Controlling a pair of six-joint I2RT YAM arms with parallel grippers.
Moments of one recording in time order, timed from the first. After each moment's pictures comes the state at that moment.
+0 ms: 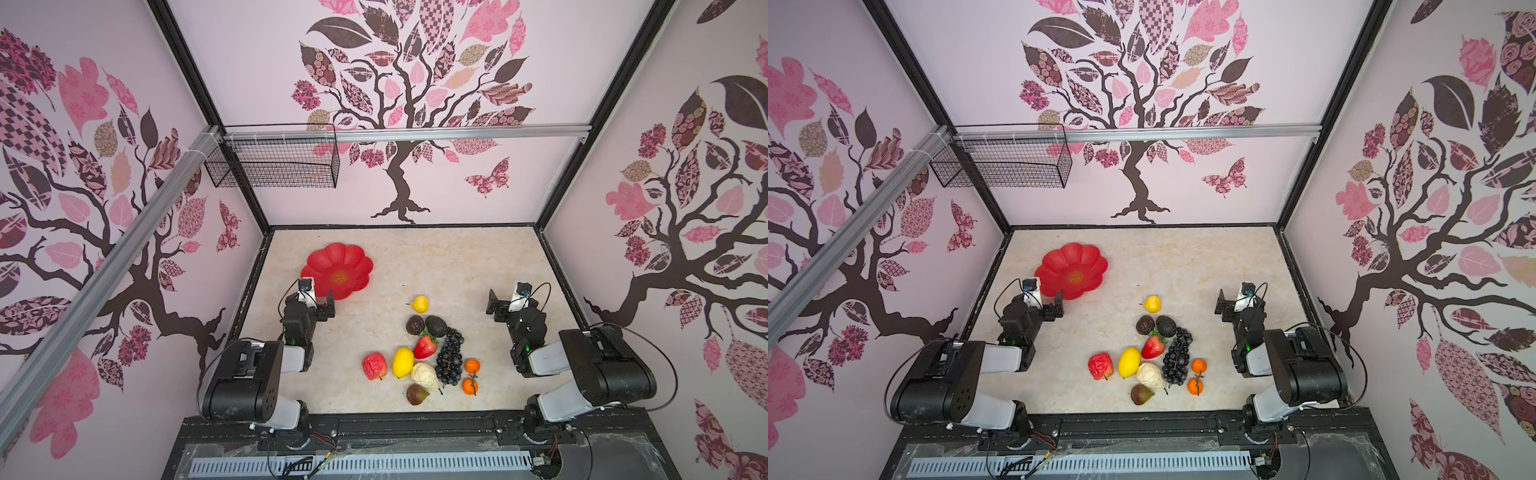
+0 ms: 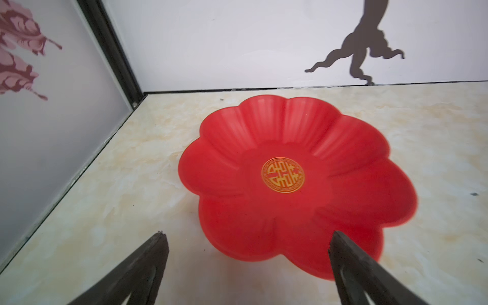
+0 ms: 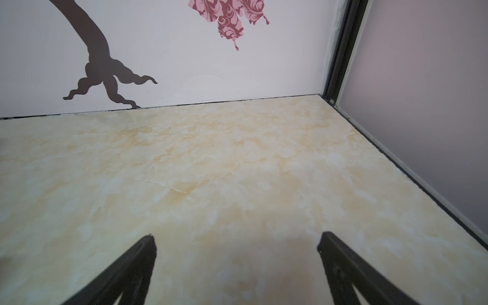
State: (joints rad) left arm -0.06 1.41 0.26 0.94 -0.04 0.04; right arm 0.08 1.50 0.15 1.21 0.13 0.06
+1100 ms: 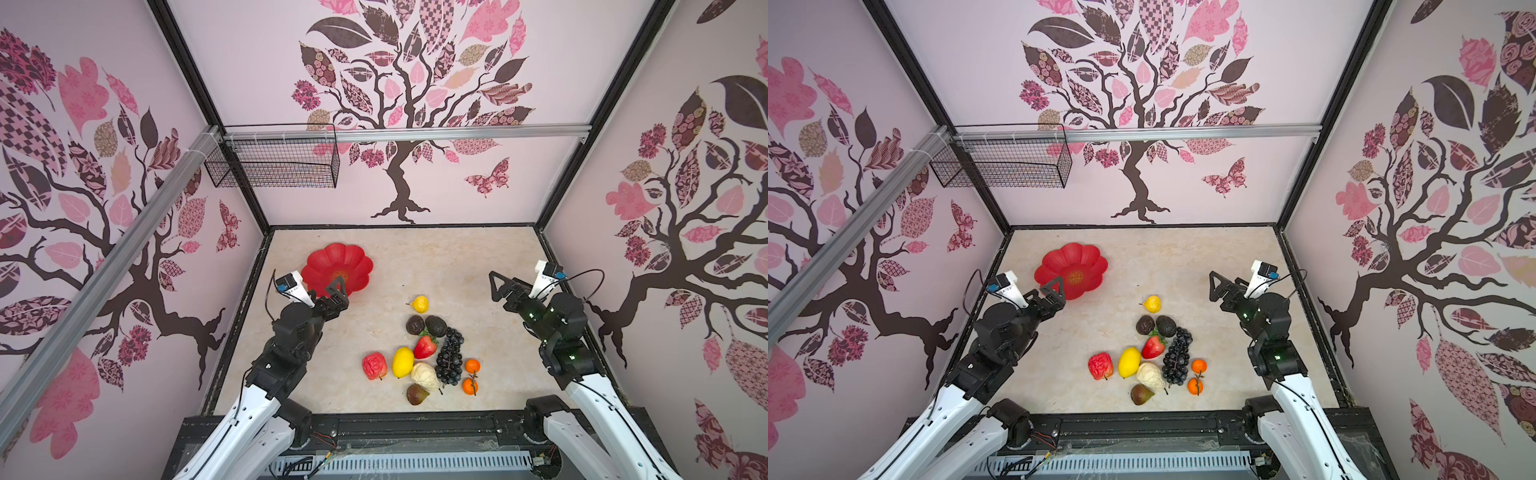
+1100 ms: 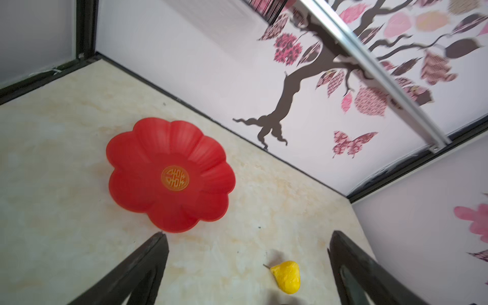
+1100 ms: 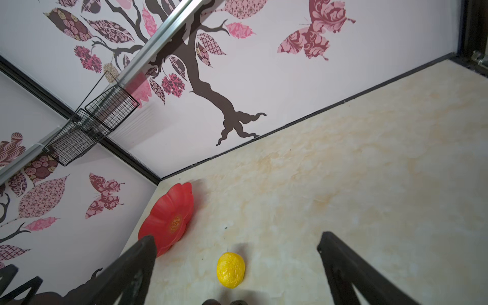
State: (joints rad) left arm -0.46 0.72 0.62 -0.19 -0.33 -0.67; right arm 0.14 0.68 0.52 0.01 -0.16 0.58
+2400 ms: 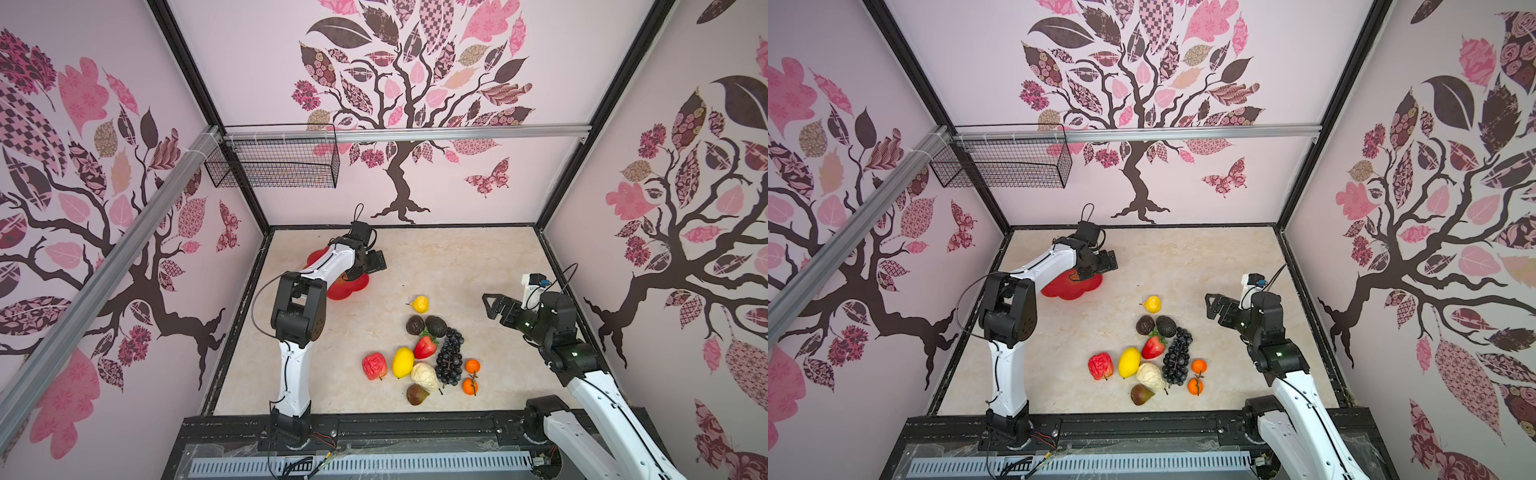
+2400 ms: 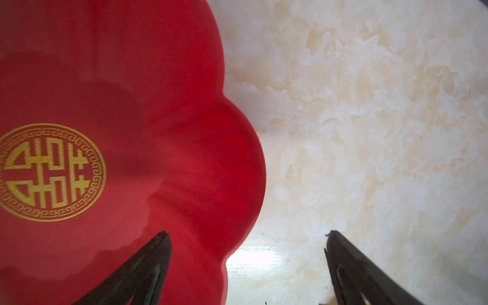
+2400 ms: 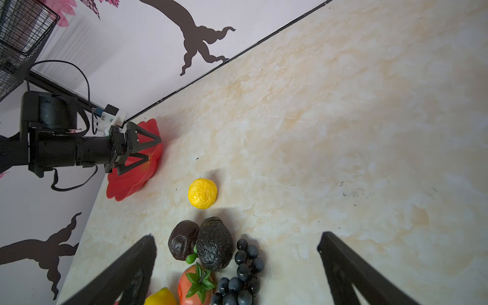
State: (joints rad) left arm -0.32 2.16 1.76 -0.71 0.08 -0.54; right arm 0.14 0.70 0.58 -0.34 -0.21 0.53
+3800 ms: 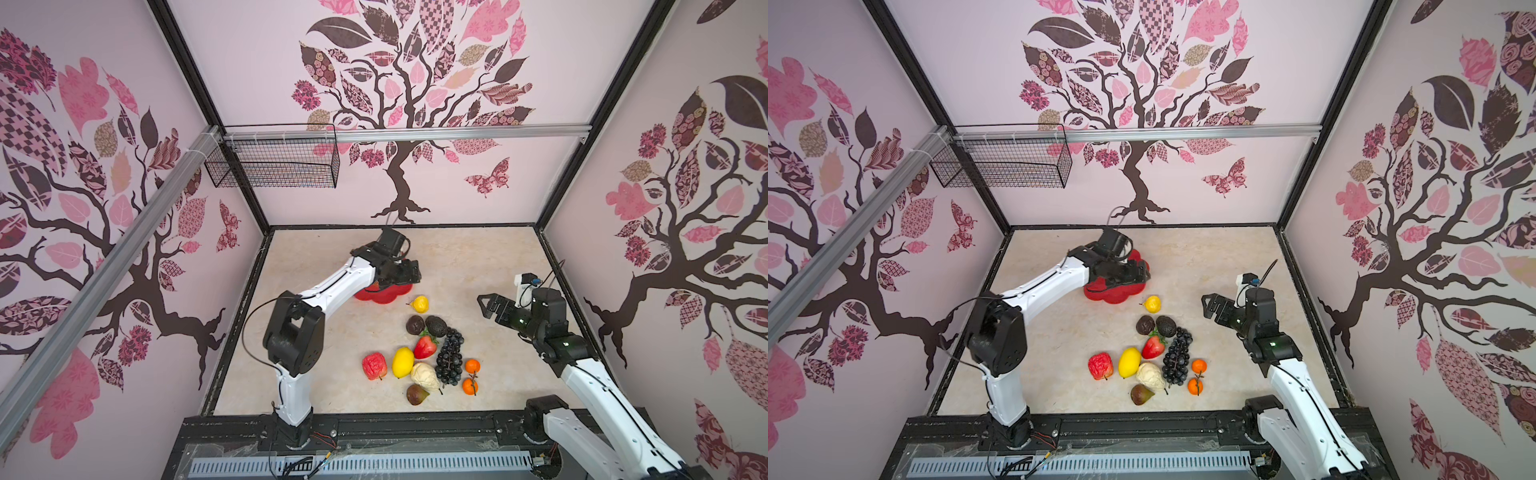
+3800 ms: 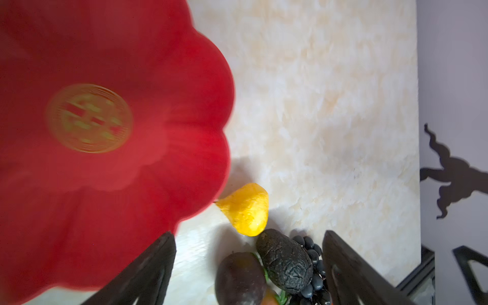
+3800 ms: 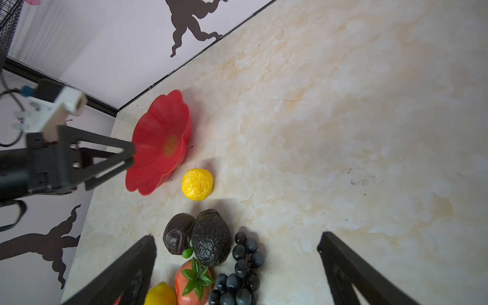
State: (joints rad) left arm -0.51 1.84 1.57 -0.66 0.16 -0.58; right arm 0.14 0.84 0.57 -0.29 -0.26 0.56
